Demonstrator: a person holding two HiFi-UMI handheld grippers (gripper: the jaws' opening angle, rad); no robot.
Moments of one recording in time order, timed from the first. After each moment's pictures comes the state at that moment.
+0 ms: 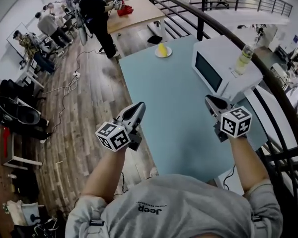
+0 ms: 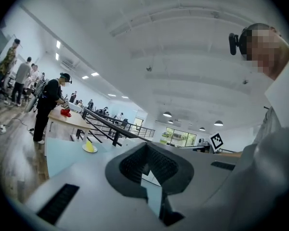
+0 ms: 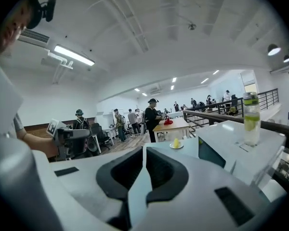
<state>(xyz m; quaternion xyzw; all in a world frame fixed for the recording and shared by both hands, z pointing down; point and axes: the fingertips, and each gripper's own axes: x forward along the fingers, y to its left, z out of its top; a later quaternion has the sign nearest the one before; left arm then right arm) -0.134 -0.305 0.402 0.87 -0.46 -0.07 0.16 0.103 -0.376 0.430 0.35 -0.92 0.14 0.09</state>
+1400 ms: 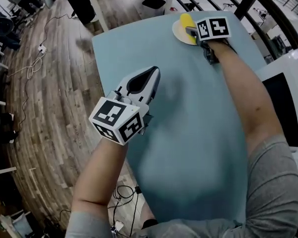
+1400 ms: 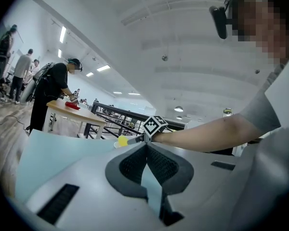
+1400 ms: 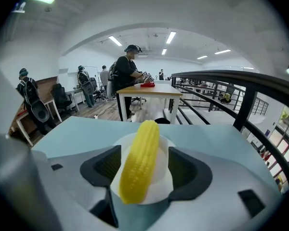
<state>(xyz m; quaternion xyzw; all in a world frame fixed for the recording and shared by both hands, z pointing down) -0.293 -0.731 0.658 0.86 -0.49 -0.04 0.15 -0.190 -1.005 0.750 0.42 -0.84 0.16 0.31</state>
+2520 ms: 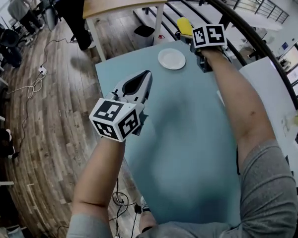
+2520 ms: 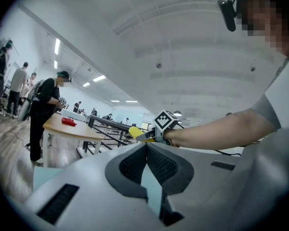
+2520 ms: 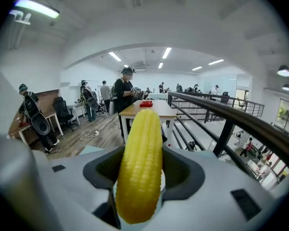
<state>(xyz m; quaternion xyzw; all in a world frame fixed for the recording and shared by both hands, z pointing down) -0.296 -0.720 0.541 0.86 -0.49 -0.06 0.10 -0.178 -0.967 0.574 0.44 -0.85 0.14 0.25</state>
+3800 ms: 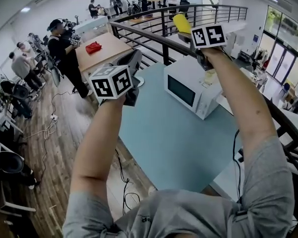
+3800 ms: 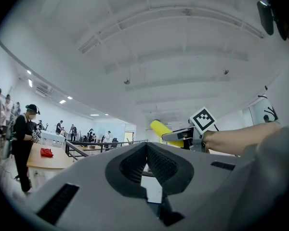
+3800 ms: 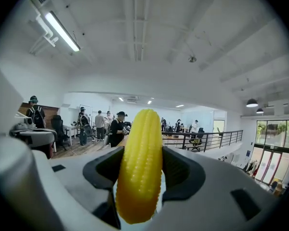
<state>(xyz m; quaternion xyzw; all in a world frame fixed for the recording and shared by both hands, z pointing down) -0.066 -0.435 0.166 0.90 -0.42 -0.06 0.00 0.123 -0.538 0.151 0.53 -0.84 0.01 0.10</state>
